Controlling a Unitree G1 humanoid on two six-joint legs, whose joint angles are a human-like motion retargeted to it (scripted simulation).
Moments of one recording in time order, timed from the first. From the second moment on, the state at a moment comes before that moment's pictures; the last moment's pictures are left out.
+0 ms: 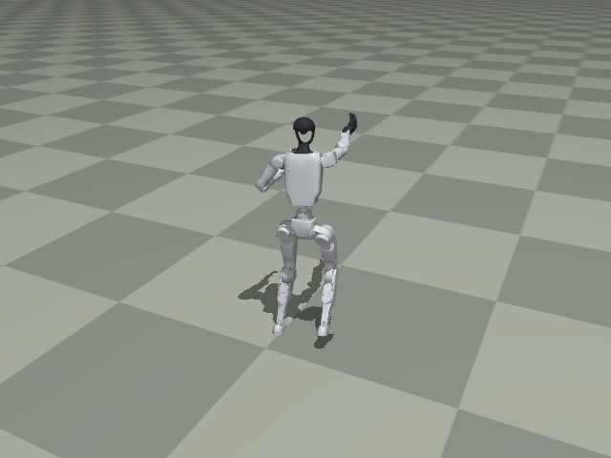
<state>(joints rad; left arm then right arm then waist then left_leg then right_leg) -0.17 0.66 -0.21 -0.49 -0.29 -0.15 0.30 -1.72 -0.60 0.82 1.22 0.98 -0.15 -0.41 0.14 -0.07 0.16 -0.20 0.00 -0.01 0.54 -0.40 -0.04 -0.37 -0.06 0.08 1.08 -0.35 0.04</state>
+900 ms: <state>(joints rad) -0.29 0.63 -0.39 -0.60 -0.52 -0.18 0.22 -1.78 -0.49 0.86 1.14 0.90 -0.11 -0.45 0.01 0.04 0.14 -0.12 0.05 -0.03 0.59 -0.21 -0.06 -0.30 -0.06 0.02 0.17 -0.11 0.11</state>
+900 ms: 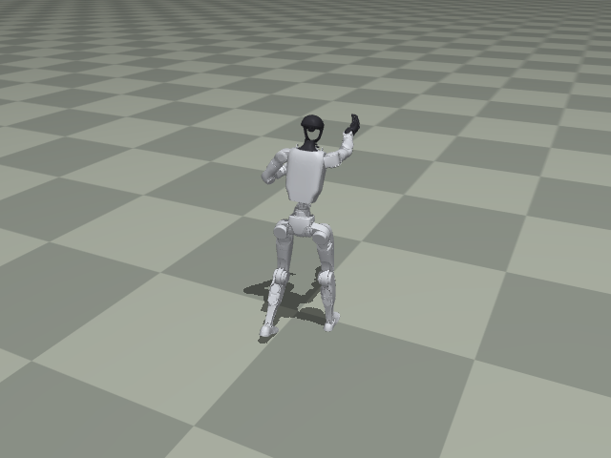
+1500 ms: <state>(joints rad) -0.22 0.70 -0.14 -0.50 -0.23 -0.18 0.28 -1.72 -0.61 0.83 1.09 0.82 -0.14 -0.39 0.08 0.02 0.14 -0.17 0.08 0.09 0.43 -0.31 -0.08 -0.34 -0.08 -0.03 0.79 -0.34 0.03</state>
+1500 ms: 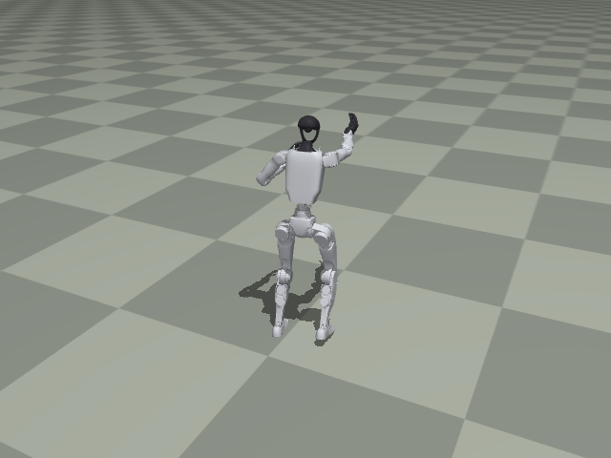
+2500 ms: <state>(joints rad) 0.01 0.70 -0.18 -0.56 -0.46 -0.16 0.17 -1.84 -0.61 0.96 0.61 0.94 -0.18 -0.36 0.05 0.09 0.20 -0.24 0.05 0.10 1.11 -0.26 -0.04 -0.33 -0.02 -0.03 0.46 -0.23 0.01</state>
